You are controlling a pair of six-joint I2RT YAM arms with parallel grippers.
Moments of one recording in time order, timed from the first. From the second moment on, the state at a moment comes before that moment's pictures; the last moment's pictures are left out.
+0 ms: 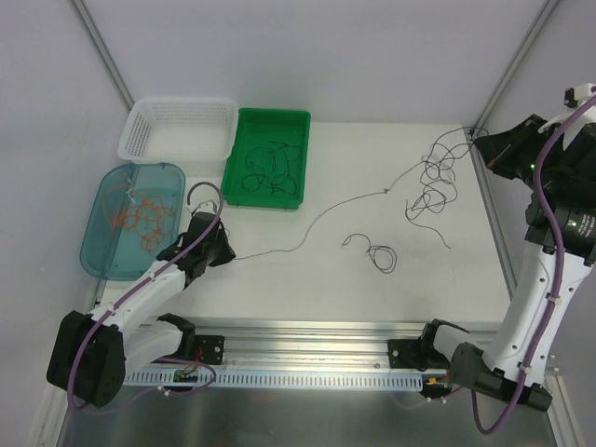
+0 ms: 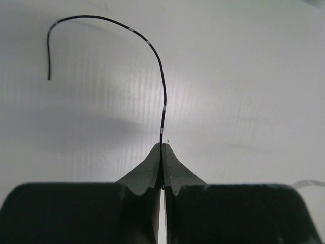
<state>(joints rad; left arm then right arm) -0.37 1.04 0.50 -0.29 -0.10 -0.61 -0.31 1.09 1.72 -0.87 -0.51 0.35</state>
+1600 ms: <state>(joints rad) -0.73 1.21 0.58 0.44 0.55 -0.20 0.26 0.96 1.38 -0.86 -0.85 0.16</state>
